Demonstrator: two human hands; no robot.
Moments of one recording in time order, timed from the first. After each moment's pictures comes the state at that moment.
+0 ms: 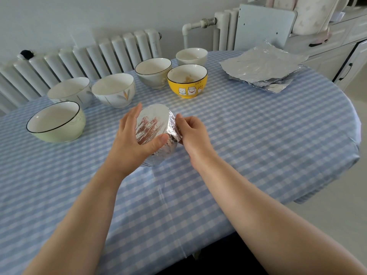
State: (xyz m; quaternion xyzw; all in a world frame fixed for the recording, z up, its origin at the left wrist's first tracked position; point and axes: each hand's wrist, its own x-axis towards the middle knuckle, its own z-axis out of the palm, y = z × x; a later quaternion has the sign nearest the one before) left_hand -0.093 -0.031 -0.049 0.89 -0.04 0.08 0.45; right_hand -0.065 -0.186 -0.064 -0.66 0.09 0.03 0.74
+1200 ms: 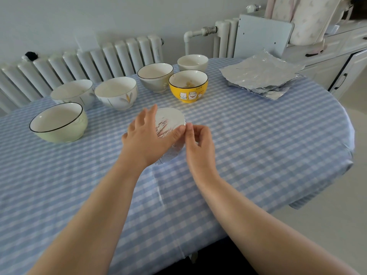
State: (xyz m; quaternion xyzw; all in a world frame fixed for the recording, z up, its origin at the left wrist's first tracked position) left_hand -0.083 -0.065 -0.033 0.97 0.02 0.05 0.25; right_hand -0.104 -0.193 -0.071 -0.68 0.06 -0.09 0.72
